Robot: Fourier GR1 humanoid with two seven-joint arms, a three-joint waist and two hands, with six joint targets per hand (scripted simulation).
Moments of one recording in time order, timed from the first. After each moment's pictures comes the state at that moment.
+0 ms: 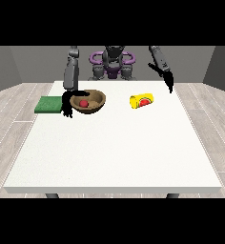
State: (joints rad) left arm -0.37 0.15 0.12 -1.11 -0.22 -0.05 -0.55; right arm -0.59 -0.25 -0.38 -0.47 -0.38 0.18 -0.56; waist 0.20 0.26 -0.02
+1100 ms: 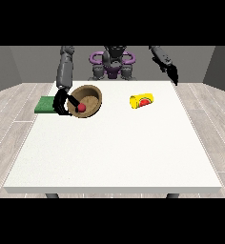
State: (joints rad) left arm -0.47 0.11 0.04 -1.10 -0.25 -0.10 -0.52; right arm -0.49 -0.56 -0.10 -0.50 0.05 -0.28 -0.17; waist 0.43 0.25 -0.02
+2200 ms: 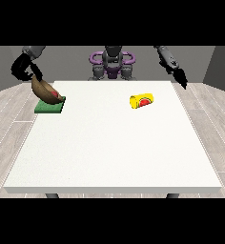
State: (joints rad) left arm -0.32 0.29 0.29 -0.83 -0.12 -0.09 -0.73; right arm -0.60 -0.84 0.09 -0.70 0.34 0.04 0.05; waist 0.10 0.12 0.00
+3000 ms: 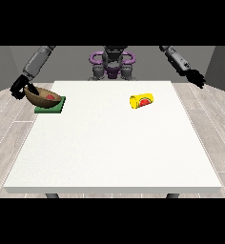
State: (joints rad) left arm -0.34 0.45 0.44 -0.92 0.06 -0.24 -0.81; right arm -0.61 -0.80 -0.22 -0.47 0.15 -0.13 -0.16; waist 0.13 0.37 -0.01
